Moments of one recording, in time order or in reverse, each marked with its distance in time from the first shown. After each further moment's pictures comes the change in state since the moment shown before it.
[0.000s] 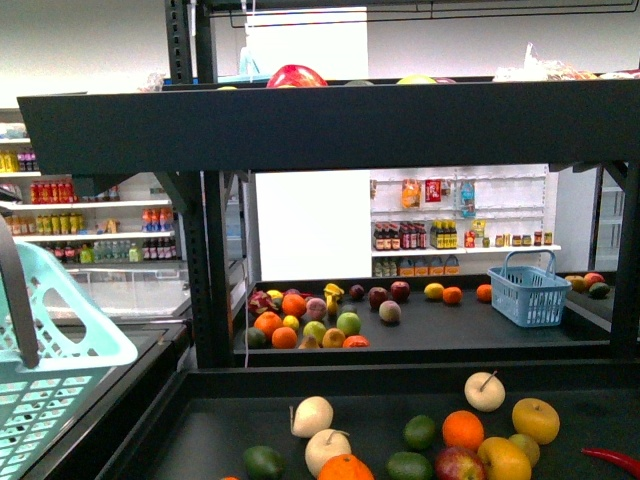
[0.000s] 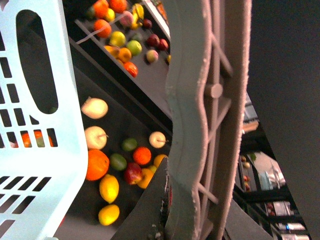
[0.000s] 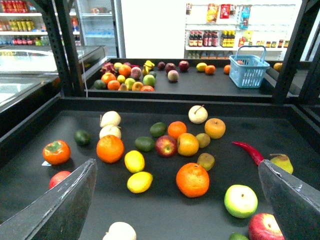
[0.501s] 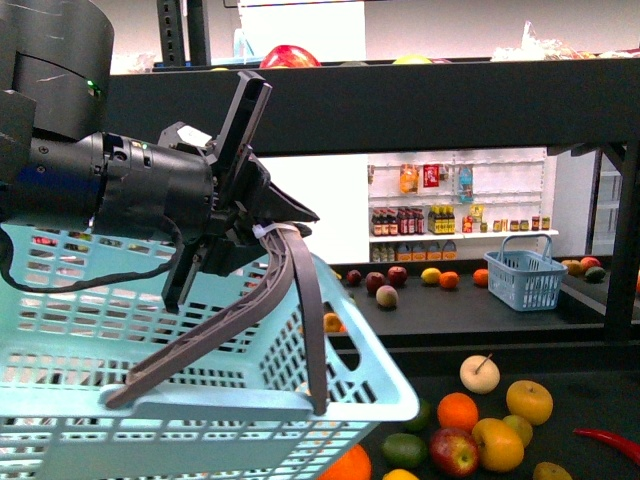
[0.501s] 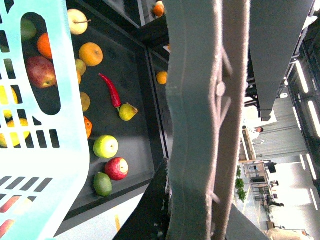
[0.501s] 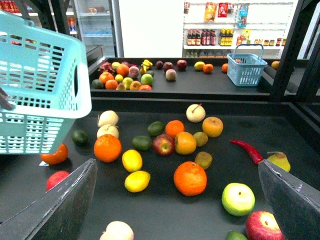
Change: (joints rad) left arm -0.441 0.139 -0.001 0.114 0.016 -0.049; right arm 0.000 0.000 0.000 0.000 0.000 0.000
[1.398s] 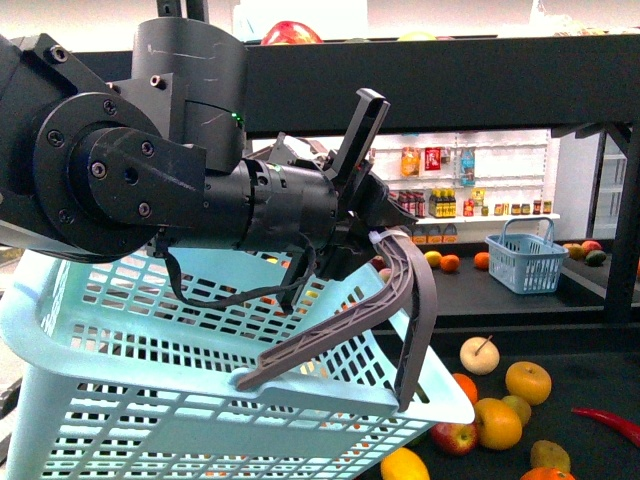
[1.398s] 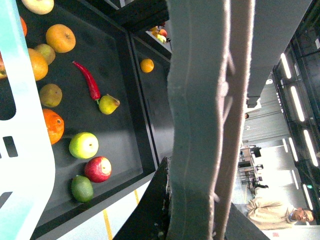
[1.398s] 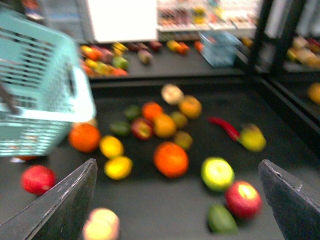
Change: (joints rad) left arm -0.149 0.179 0.105 0.146 -0.040 -0.067; right arm 0.067 0.062 0.028 -0.082 0.215 0.031
